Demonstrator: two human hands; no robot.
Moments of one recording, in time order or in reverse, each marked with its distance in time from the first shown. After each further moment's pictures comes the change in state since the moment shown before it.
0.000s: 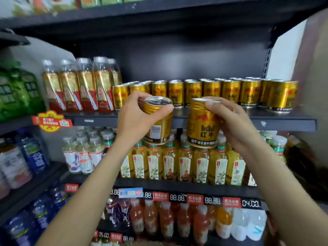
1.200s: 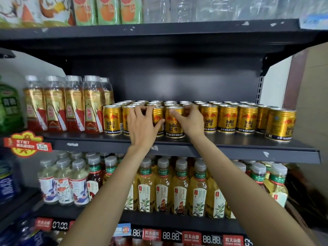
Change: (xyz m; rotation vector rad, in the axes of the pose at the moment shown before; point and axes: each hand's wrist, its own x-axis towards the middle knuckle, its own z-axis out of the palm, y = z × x) left_hand 0.095 -0.080 0.081 0.763 0.218 0.230; right_hand 0.161 0.054 0.046 -0.573 0.395 -0.144
